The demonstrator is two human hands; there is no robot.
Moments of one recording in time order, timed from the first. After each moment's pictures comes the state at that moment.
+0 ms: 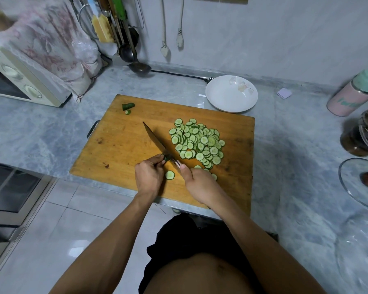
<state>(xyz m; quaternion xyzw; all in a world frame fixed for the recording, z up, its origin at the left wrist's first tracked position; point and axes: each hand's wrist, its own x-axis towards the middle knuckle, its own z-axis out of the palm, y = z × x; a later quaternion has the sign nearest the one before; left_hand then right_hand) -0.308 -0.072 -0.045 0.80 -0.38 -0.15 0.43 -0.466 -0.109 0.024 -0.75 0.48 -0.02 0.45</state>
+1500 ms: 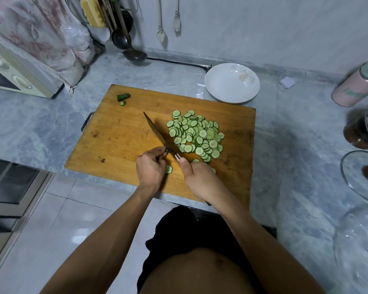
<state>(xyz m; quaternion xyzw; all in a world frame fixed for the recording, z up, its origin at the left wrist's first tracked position) -0.313 -0.083 -0.054 0.81 -0.39 -0.15 0.42 -0.470 -0.112 0.031 -0.75 0.47 -0.03 0.46</state>
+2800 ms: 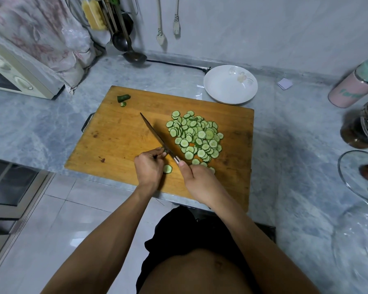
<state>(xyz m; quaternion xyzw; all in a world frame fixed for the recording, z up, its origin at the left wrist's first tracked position) -0.316 -0.082 -0.043 0.81 -0.34 -0.17 0.45 -0.475 -0.102 0.032 -0.76 0.46 -0.05 0.45</state>
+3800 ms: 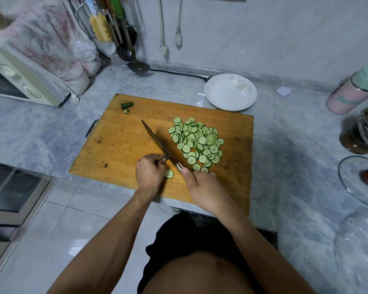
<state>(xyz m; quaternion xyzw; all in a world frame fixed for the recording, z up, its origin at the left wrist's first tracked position) -0.307 -0.079 -0.049 0.83 -0.37 -0.16 0.39 -0.486 -0.096 0.030 -0.76 0.47 -0.07 0.45</state>
